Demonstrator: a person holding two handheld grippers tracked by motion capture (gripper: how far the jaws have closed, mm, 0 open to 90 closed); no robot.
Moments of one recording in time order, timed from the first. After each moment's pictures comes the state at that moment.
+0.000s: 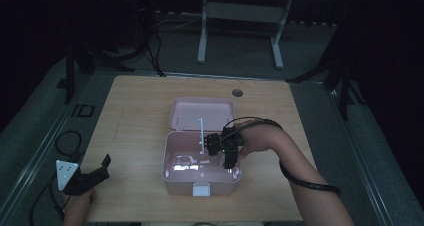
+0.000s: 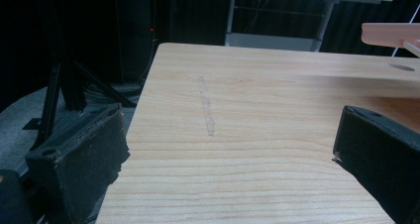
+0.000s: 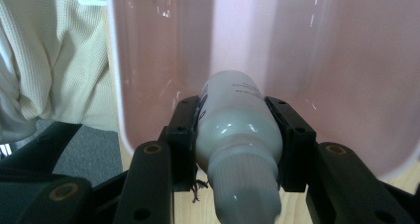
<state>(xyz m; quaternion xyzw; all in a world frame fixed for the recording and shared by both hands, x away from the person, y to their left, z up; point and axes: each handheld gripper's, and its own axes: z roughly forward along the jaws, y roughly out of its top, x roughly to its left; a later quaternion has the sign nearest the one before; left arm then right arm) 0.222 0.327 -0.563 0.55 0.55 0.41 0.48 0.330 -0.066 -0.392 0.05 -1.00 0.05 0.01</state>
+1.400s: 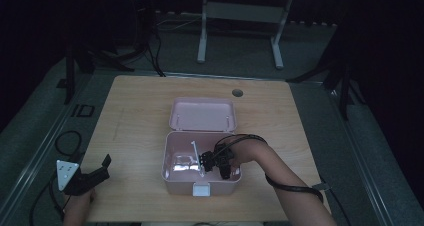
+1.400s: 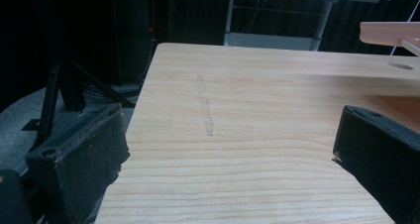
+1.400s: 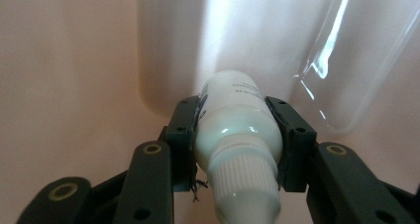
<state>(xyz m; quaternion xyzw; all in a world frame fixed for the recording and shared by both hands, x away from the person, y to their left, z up) 0.222 0.326 -0.563 0.55 0.55 0.41 0.48 0.338 -0.055 -0.487 0.10 -0.99 0.11 0.02</state>
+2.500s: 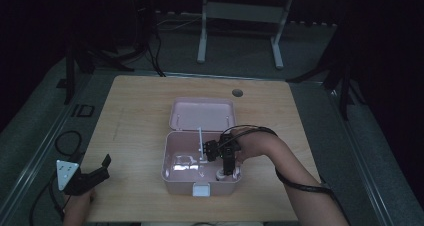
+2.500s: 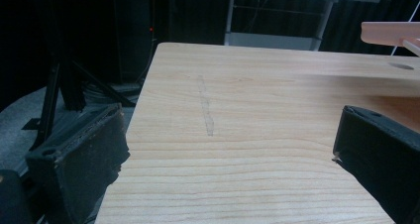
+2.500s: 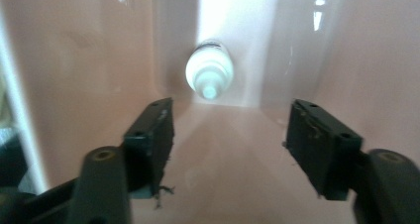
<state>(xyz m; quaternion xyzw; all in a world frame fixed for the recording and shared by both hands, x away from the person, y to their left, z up) 0.222 0.326 -0.563 0.55 0.55 0.41 0.48 0.338 -0.068 -0.427 0.06 -1.00 0.05 0.00</state>
